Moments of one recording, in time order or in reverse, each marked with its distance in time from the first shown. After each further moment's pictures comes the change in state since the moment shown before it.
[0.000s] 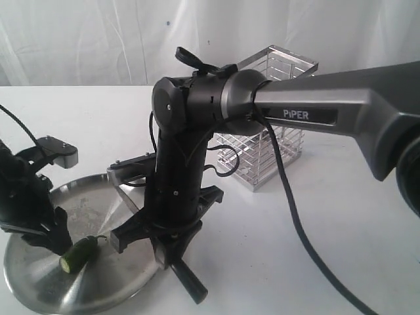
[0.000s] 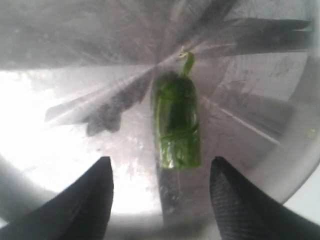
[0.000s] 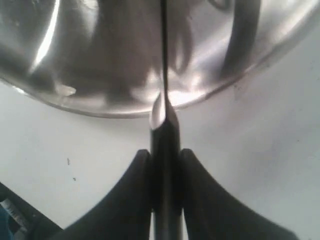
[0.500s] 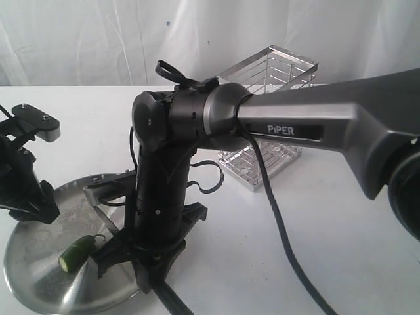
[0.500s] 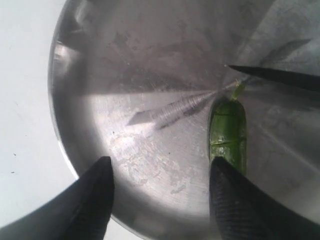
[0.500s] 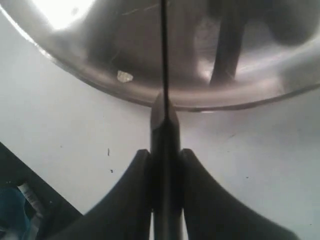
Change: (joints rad) left arm 0.000 -0.128 0.000 0.155 -0.091 -0.130; right arm 0.063 0.006 0.011 0.057 -0.001 -0.014
